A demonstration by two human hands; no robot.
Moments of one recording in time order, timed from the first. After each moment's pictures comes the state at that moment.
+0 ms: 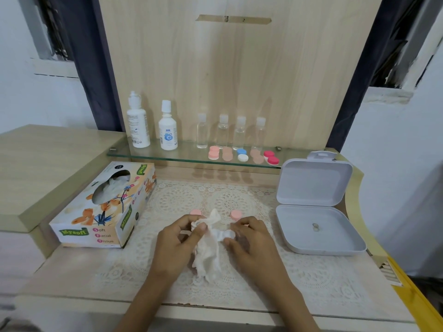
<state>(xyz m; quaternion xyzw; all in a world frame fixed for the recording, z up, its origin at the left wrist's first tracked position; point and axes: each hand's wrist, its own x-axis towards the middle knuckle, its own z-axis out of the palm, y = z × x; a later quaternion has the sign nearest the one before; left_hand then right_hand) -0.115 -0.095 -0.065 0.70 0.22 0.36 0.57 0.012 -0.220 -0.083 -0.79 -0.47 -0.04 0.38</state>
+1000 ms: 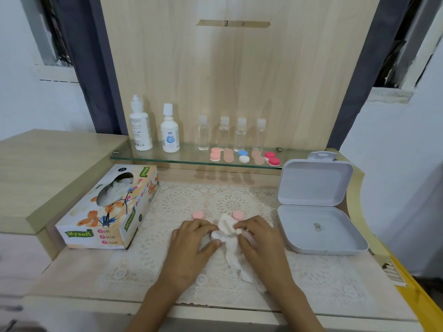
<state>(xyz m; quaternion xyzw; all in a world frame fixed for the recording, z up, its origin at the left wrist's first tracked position) -0.101 -0.085 -0.089 0.92 0.20 0.26 0.23 0.010 -0.224 -0.074 -0.76 -0.46 -0.09 0.45</state>
